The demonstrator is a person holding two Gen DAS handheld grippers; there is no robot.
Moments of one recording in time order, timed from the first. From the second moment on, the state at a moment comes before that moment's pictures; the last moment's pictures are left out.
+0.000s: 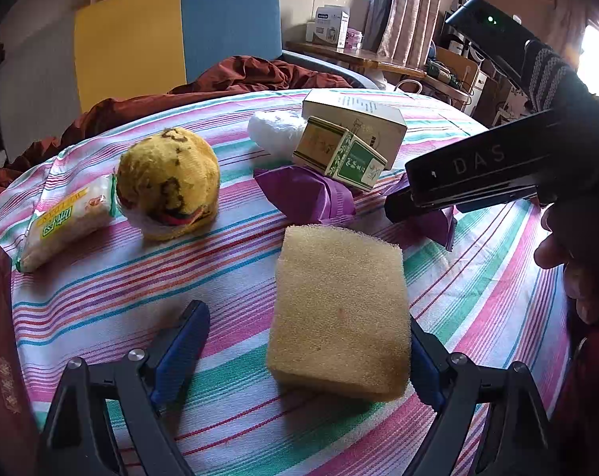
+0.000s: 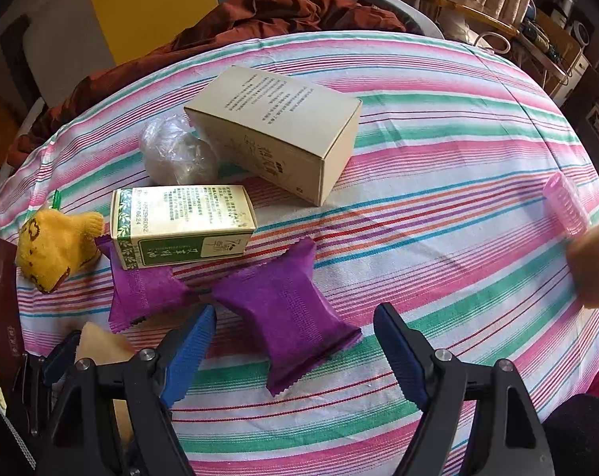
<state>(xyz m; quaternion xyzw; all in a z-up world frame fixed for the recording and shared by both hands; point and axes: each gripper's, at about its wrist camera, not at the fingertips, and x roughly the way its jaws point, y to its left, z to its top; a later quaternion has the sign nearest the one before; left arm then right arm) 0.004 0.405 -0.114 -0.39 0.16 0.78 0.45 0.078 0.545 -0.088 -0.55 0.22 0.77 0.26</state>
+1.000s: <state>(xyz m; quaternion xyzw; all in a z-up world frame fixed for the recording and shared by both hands) 0.022 0.395 -0.094 -0.40 0.19 0.78 0.44 0.097 0.562 -0.094 -0.56 0.23 0.75 0.25</state>
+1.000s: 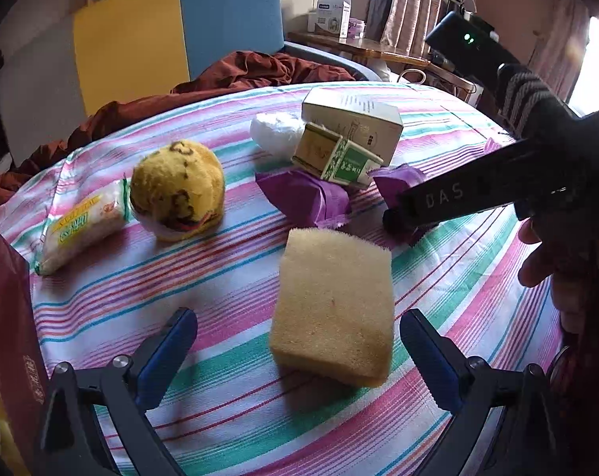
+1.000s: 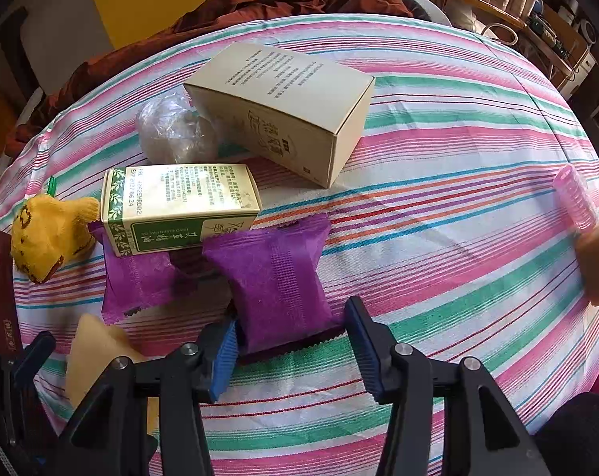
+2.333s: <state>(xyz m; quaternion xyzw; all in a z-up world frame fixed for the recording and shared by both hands) 0.068 0.354 -0.112 -0.37 0.19 0.81 0.41 0.121 0.609 -0.082 -0.56 0.21 0.76 0.25</state>
